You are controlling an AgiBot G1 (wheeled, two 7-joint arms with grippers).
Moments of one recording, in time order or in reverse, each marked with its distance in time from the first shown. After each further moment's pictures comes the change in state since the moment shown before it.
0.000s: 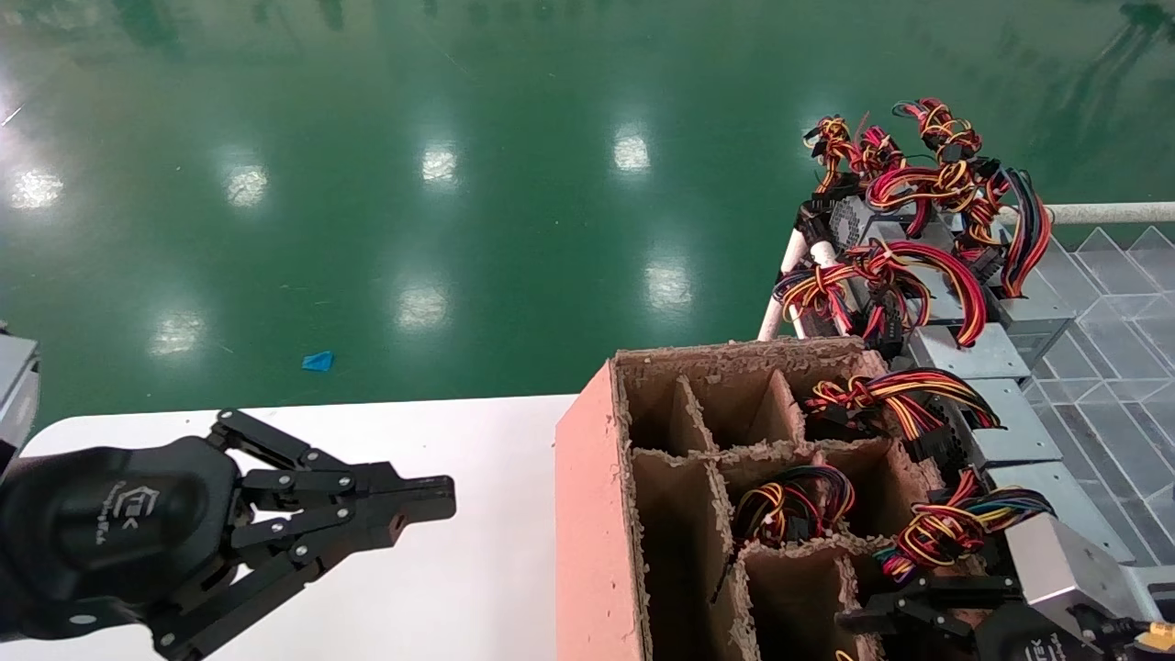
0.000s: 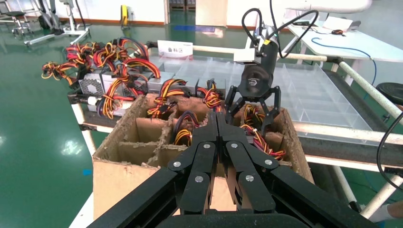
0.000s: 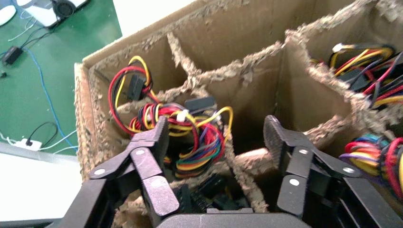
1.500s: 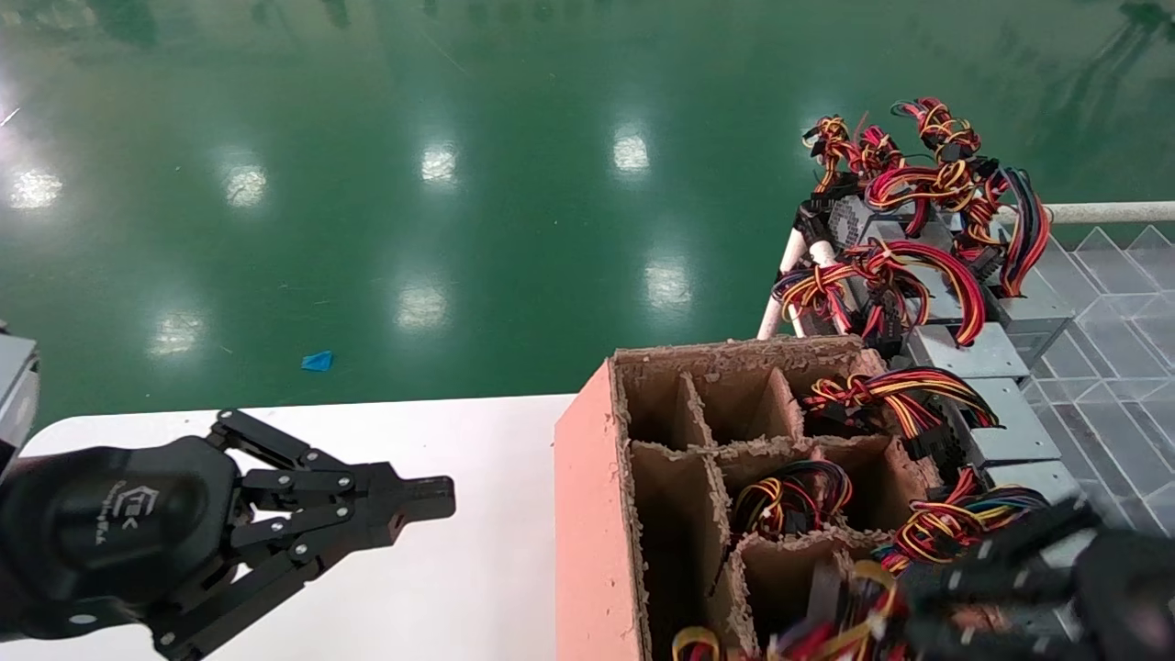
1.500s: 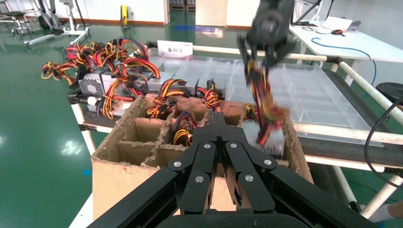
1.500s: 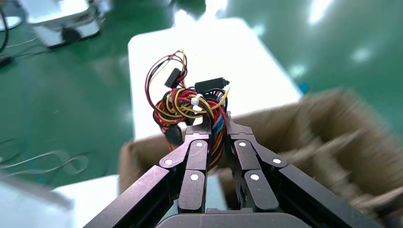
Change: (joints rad) left arm 0.000 0.000 0.000 0.000 0.000 0.000 0.000; right arm 0.245 0.168 -0.138 0.155 0.315 0.020 -0.098
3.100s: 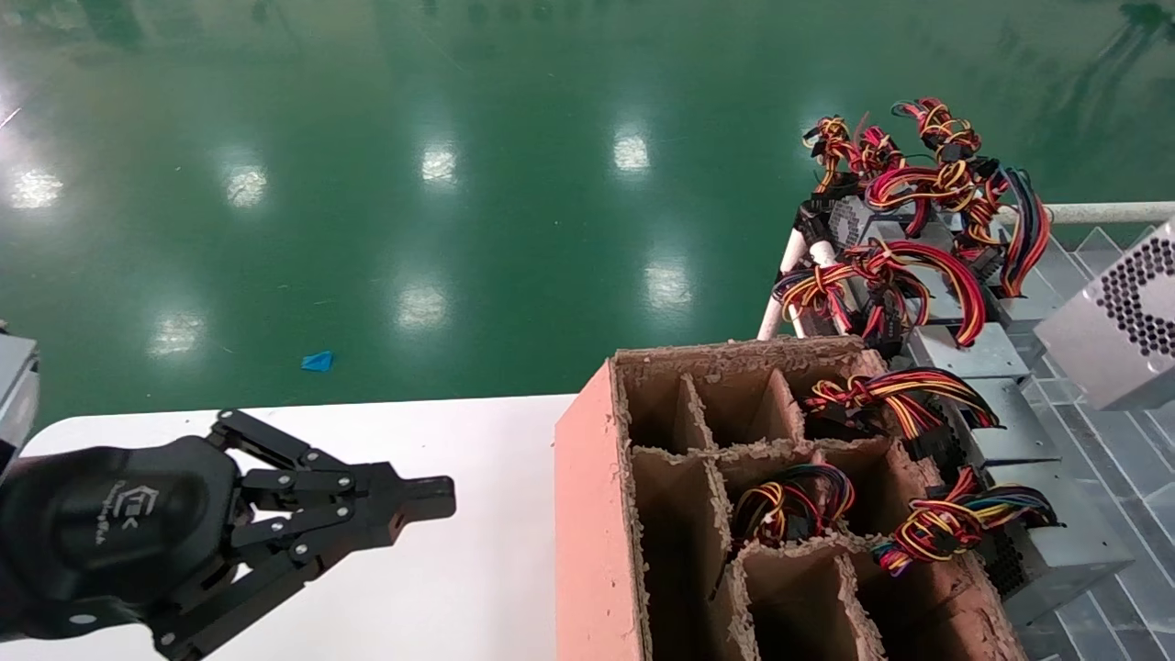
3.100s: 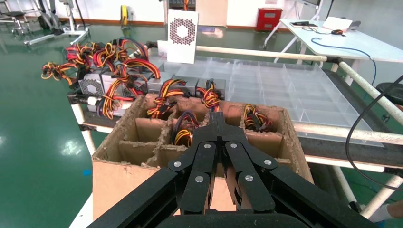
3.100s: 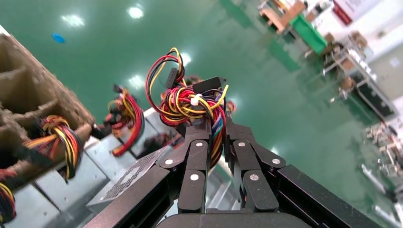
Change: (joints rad) left arm 0.000 0.000 0.000 0.000 0.000 0.000 0.000; right arm 0.494 0.129 0.190 -0.227 -0.480 0.158 0.025
